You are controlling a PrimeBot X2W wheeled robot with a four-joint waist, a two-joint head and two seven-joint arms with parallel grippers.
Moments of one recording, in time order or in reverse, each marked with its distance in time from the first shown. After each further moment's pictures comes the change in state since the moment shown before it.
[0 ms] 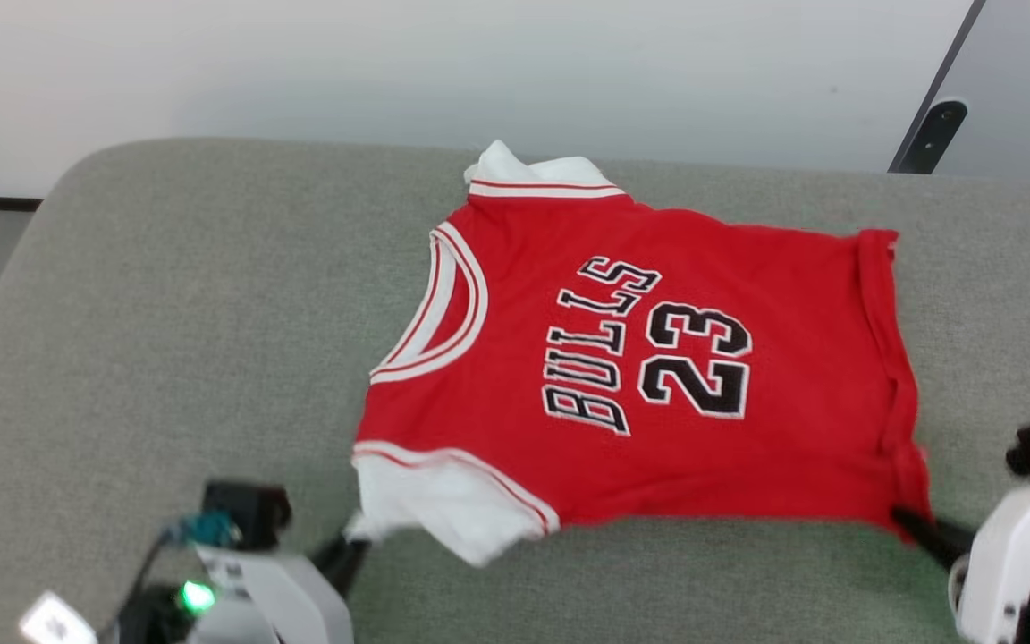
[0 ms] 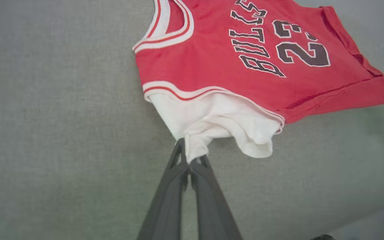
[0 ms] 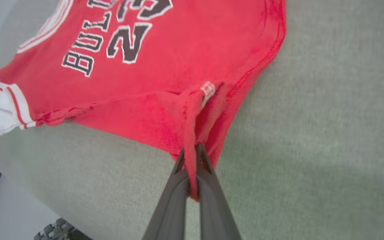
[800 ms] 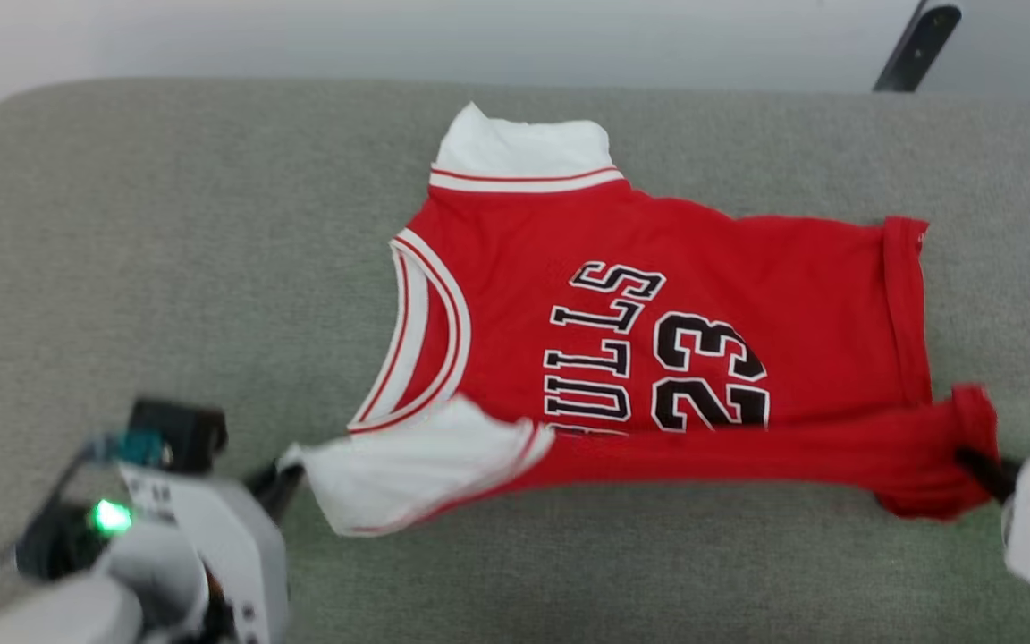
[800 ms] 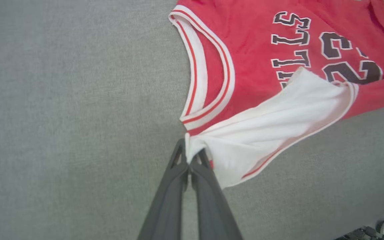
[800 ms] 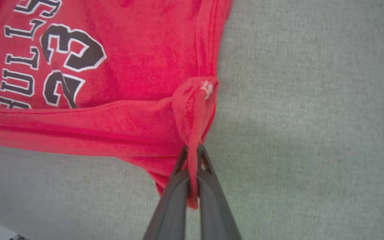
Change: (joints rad) left arm -0.082 0.184 0.036 -0.193 0.017 0.088 0.156; right arm -0.027 0.100 -0.219 -0.159 -0.224 0.000 0.265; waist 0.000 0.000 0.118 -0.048
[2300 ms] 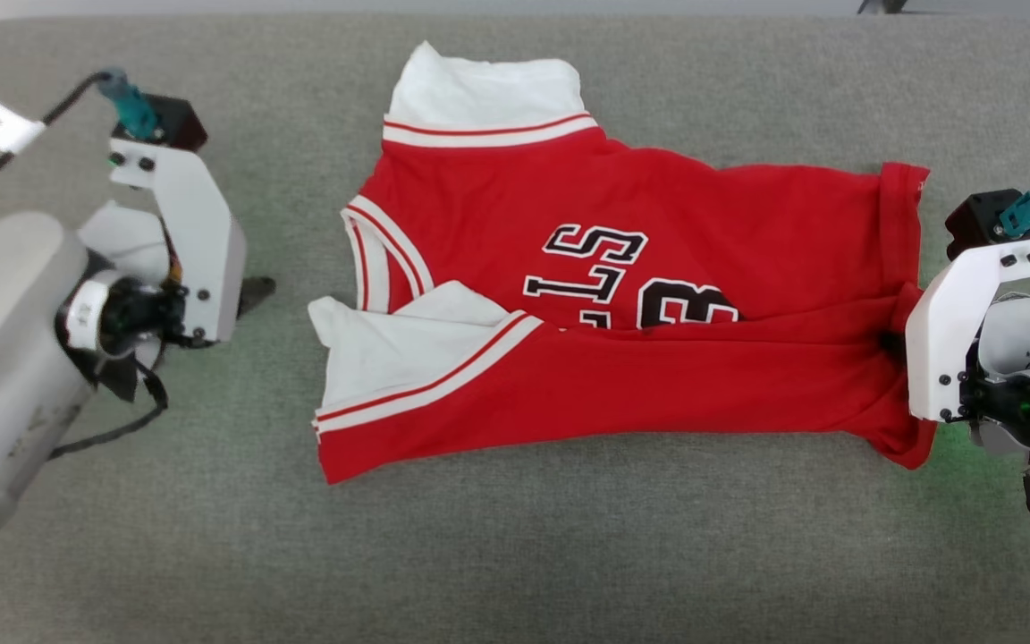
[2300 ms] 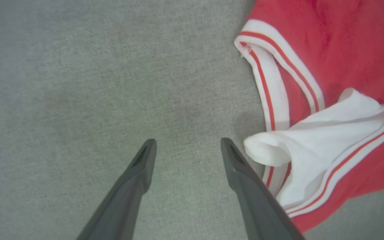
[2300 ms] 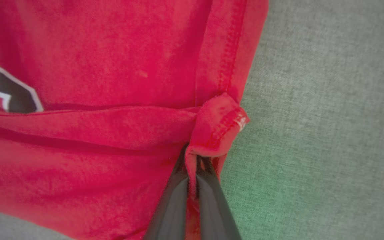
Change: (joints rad) left arm -0.658 -0.287 -0.090 0.812 -0.029 -0.399 0.611; right arm -0.516 0.026 0.272 0.563 -0.084 0.000 -0.054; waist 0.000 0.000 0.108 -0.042
